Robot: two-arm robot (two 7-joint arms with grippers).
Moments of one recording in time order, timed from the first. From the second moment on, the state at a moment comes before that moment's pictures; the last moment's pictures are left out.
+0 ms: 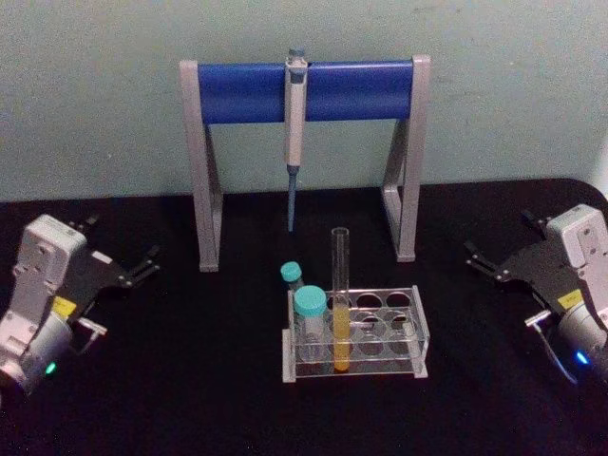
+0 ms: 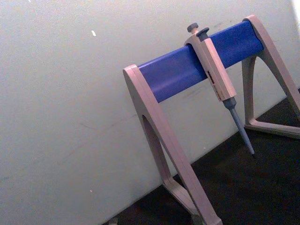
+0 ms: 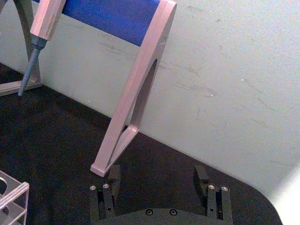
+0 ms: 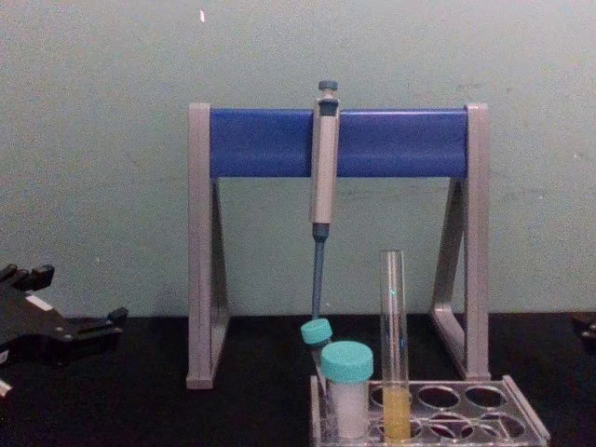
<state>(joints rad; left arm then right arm) -0.20 0.60 0.45 -1.41 -0.25 -0.12 0.03 0.20 0.60 -0.45 -1.41 0.25 -0.12 -0.03</state>
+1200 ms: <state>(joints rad) -0.20 0.60 0.45 -1.41 -0.25 -0.12 0.03 0.20 0.60 -0.45 -1.41 0.25 -0.12 -0.03</state>
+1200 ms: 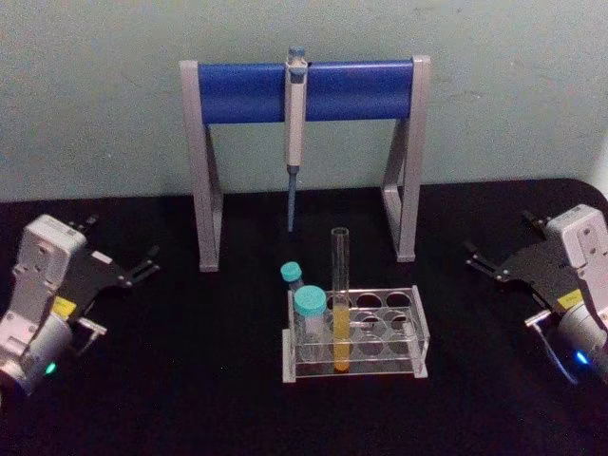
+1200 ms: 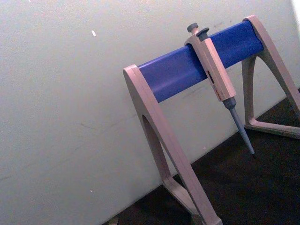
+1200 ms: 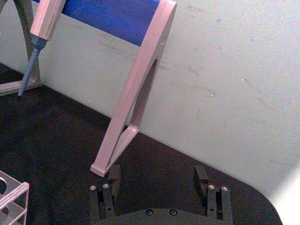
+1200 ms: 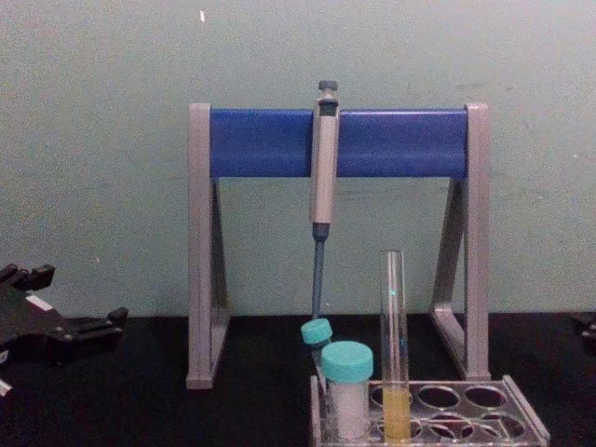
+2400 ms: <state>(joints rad) -0.20 0.60 0.45 -1.41 -0.25 -0.12 0.03 -0.01 0.64 -0.36 -1.66 0.38 -0.08 0.10</state>
